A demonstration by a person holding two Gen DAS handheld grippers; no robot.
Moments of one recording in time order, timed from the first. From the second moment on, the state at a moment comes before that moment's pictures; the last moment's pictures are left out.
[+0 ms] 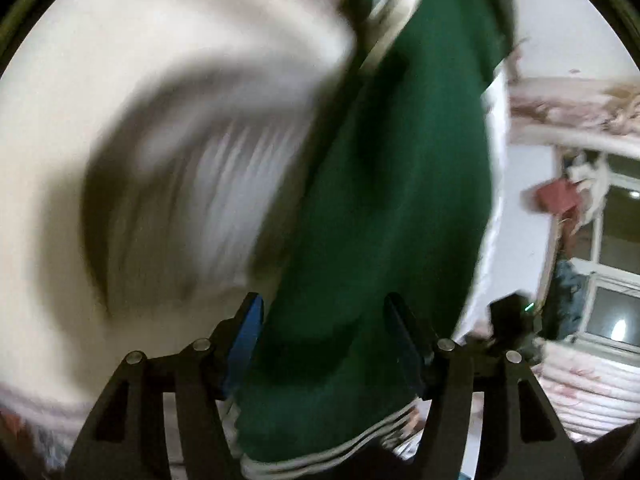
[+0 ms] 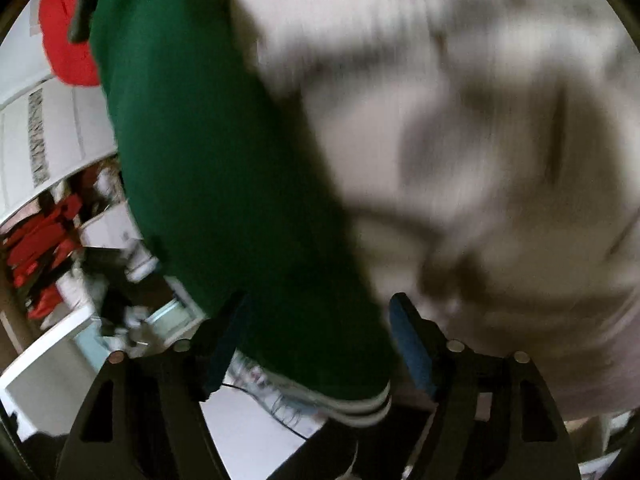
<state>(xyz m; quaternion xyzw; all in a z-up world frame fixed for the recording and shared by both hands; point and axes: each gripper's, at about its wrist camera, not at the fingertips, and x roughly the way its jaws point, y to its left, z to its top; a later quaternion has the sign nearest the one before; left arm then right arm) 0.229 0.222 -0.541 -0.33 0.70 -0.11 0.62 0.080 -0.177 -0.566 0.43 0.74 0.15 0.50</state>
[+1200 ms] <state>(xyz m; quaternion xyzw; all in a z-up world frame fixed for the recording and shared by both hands) 0.118 0.183 -0.475 -0.26 0.66 -0.03 0.71 -0.095 -0.022 -0.536 0.39 0.74 0.17 0.53</state>
